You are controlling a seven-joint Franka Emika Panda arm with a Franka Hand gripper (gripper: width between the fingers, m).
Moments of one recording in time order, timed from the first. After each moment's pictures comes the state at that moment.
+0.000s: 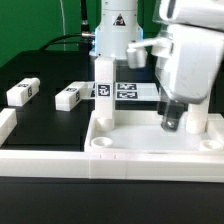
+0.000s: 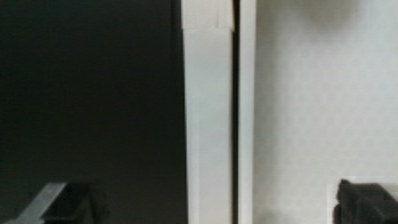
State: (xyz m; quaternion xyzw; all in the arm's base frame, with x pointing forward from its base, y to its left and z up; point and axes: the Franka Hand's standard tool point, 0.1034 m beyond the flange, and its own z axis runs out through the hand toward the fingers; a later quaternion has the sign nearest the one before) arm 0.650 0.019 0.083 0.73 0.67 -0.01 0.12
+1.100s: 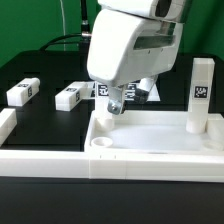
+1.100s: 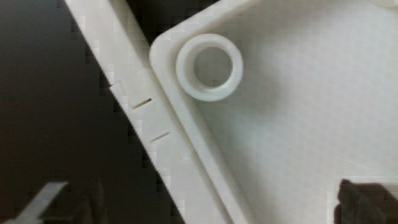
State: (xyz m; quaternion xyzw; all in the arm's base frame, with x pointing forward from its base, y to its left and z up) arm 0.634 -0.017 0.089 0.87 0.48 -0.02 0.11
